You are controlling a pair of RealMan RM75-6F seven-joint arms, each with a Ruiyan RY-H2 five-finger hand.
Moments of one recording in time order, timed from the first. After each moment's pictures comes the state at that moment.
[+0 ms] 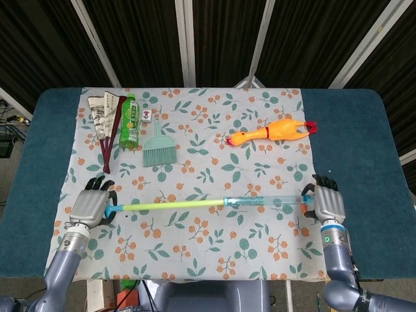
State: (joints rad) left arm -0.61 -1.30 -0.03 -2.01 0.72 1.32 0.75; right arm 0.49 -1.36 0.20 -1.77 -0.64 1.24 -0.53
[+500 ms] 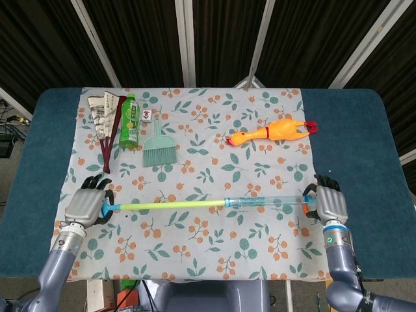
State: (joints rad) left arm -0.60 -1.26 -0.03 -2.02 0.75 1.29 0.72; right arm 0.48 -1.34 0.19 -1.79 -0.64 1.24 -0.52
